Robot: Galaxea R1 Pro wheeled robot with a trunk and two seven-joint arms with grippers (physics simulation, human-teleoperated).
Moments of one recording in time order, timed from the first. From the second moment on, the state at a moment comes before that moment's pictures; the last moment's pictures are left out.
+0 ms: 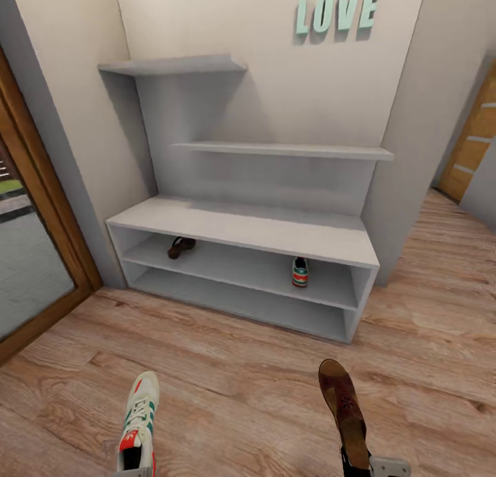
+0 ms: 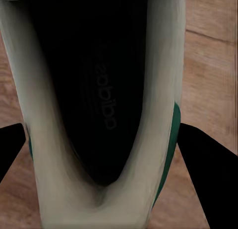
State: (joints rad) left arm -0.23 -0.01 0.60 -0.33 -0.41 -0.41 -0.16; right arm -0.26 -0.08 0.15 -0.25 -0.20 -0.66 -0.07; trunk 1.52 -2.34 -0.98
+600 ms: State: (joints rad) left arm -0.23 -0.01 0.60 -0.33 -0.41 -0.41 -0.16; right arm -0.26 -0.08 0.15 -0.25 -0.20 -0.66 -0.07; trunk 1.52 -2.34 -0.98
